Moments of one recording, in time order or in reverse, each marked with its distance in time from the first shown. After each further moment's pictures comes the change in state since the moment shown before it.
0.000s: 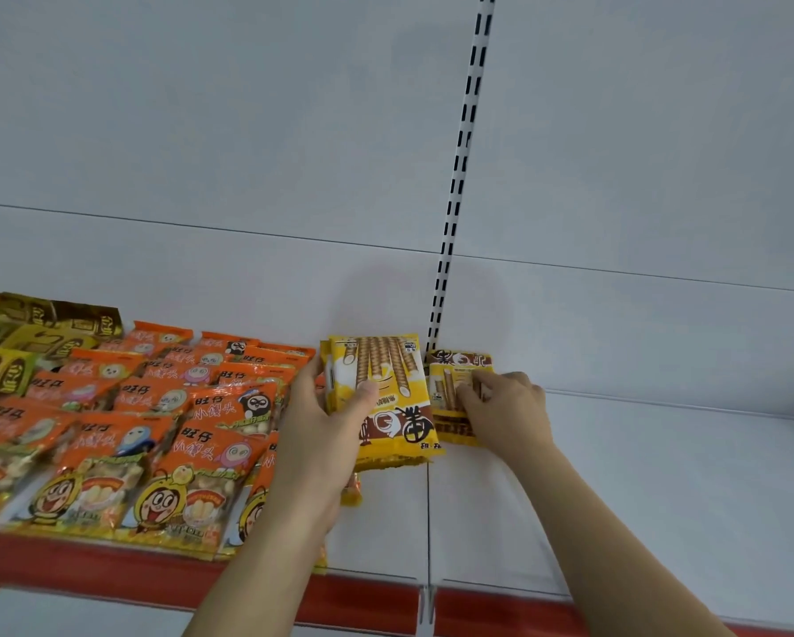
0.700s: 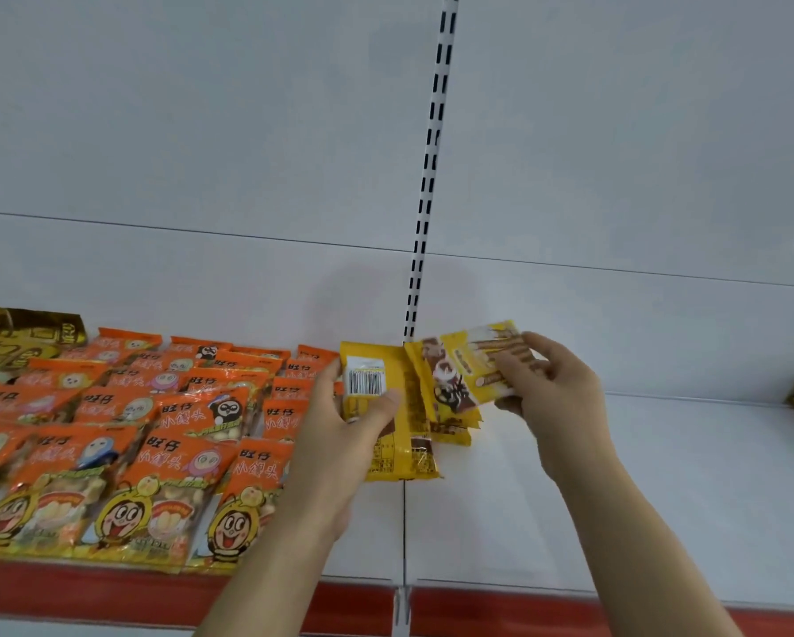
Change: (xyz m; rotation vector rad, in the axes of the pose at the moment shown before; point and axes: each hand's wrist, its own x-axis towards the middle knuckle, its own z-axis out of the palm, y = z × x) left_hand -0.007 -0.009 0.028 0.019 -0.141 0.005; right_hand -0.039 0.004 -0.067 0.966 0.167 0.108
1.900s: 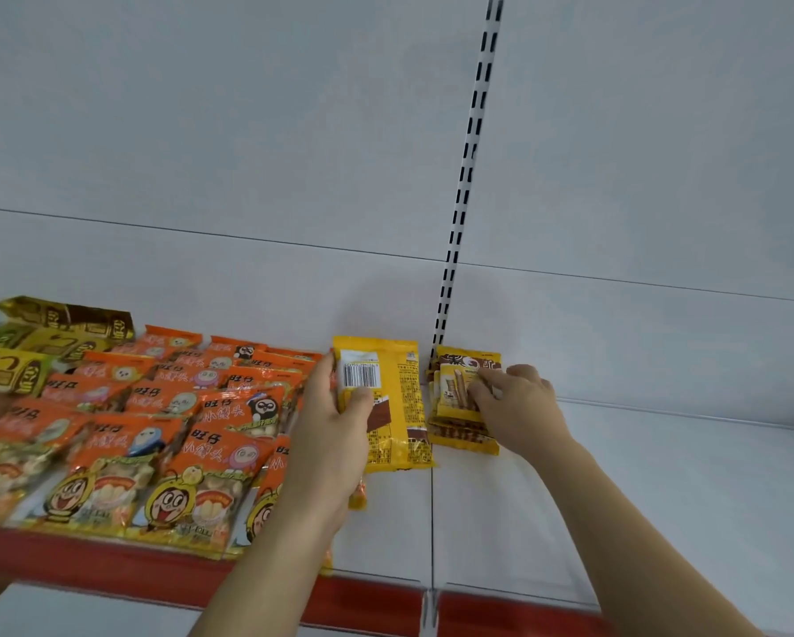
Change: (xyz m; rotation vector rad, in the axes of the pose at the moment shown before) left_hand 0.002 0.012 -0.026 0.120 0.150 0.081; right_hand 0.038 0.036 0.039 -1.016 -0.277 -0.102
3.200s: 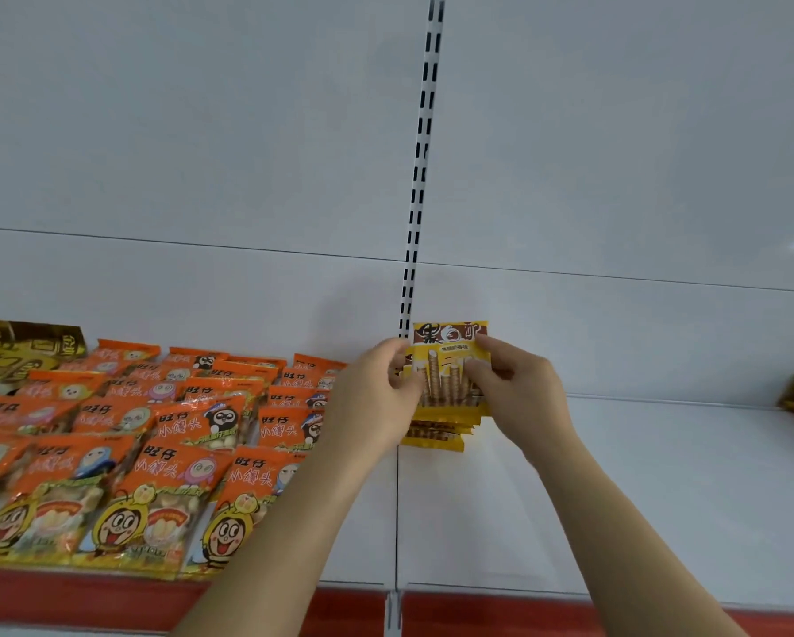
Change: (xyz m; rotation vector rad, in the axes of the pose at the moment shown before) left_hand 0.021 0.023 0.062 0.607 -0.223 0.315; right_hand -0.029 0.006 -0.036 0.508 0.292 -0.087
